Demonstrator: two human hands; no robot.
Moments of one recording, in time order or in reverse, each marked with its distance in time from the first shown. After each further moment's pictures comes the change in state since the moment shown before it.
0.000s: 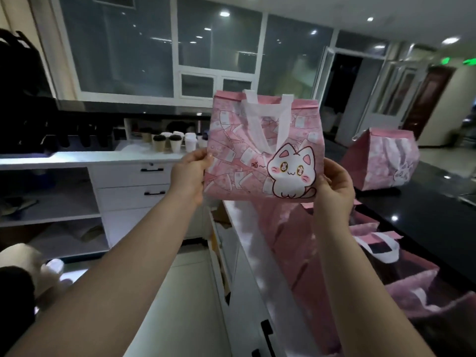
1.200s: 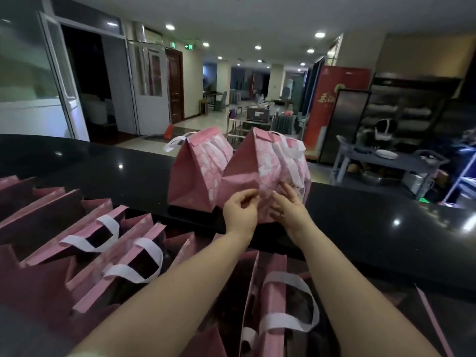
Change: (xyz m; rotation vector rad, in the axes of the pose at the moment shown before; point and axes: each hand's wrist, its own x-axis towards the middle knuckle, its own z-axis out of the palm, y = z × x) left_hand 0.062 -0.287 0.383 0.137 -0.931 -0.109; right_hand 0.223 0.033 -0.205 -0.373 0.506 0.145
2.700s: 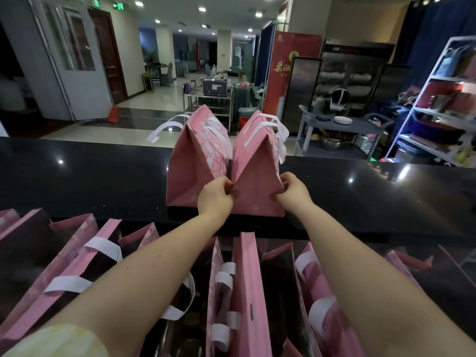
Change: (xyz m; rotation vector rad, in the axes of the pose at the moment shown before) left_hand 0.126 -0.055 -0.096 0.707 -0.338 0.147; right_hand 0.062 0.041 0.042 -0.849 0.322 0.013
